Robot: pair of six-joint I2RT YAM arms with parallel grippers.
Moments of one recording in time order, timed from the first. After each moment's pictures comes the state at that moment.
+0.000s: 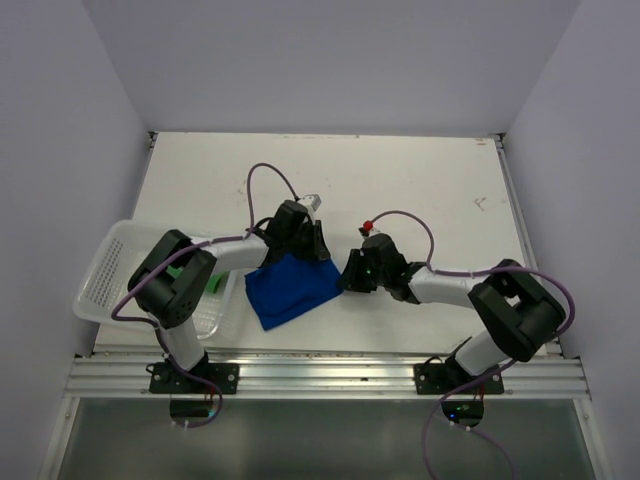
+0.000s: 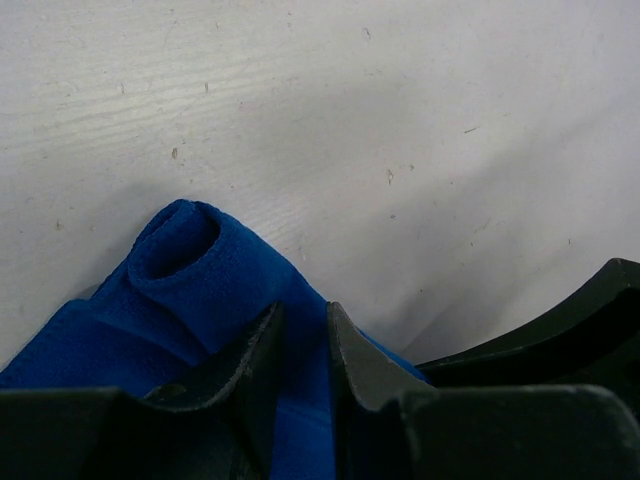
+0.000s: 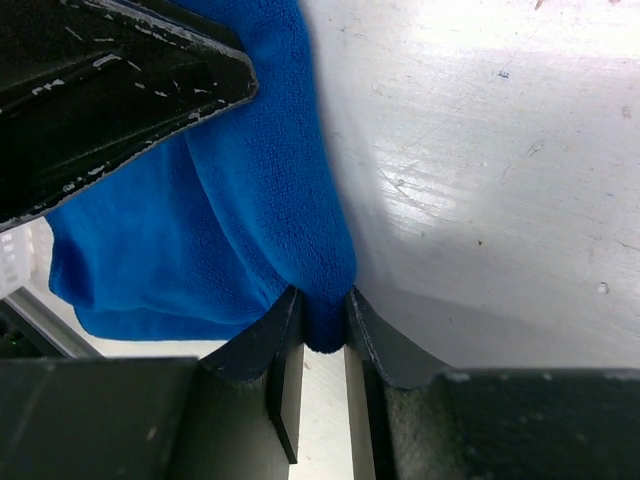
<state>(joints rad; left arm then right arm) -0.63 1.77 0.94 0.07 0.20 -0.57 0.70 1.53 0.59 0.16 -0.13 0.79</state>
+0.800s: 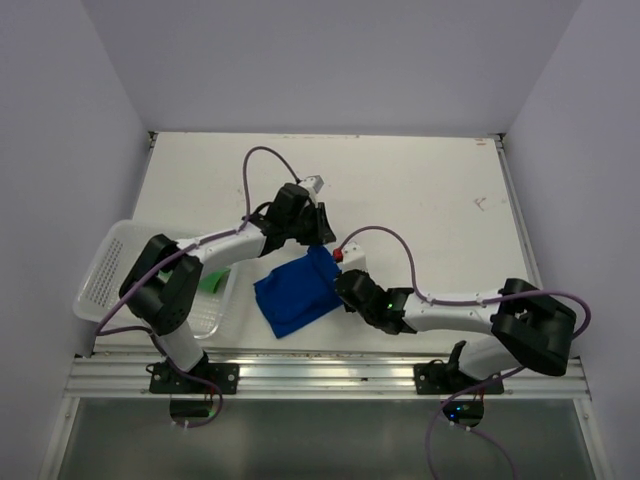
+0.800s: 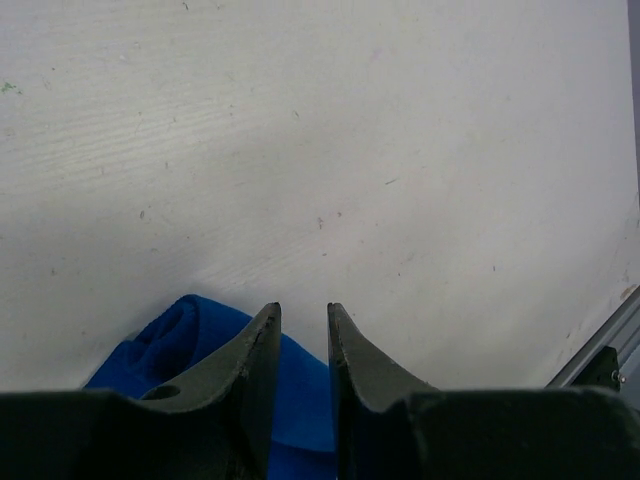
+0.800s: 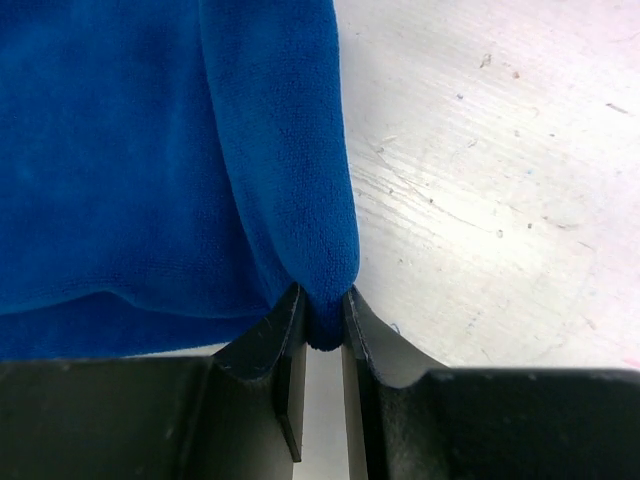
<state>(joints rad) -0.63 1.72 1.07 -0.04 0.20 -0.59 1.06 1.40 0.57 0.04 0.48 0.49</state>
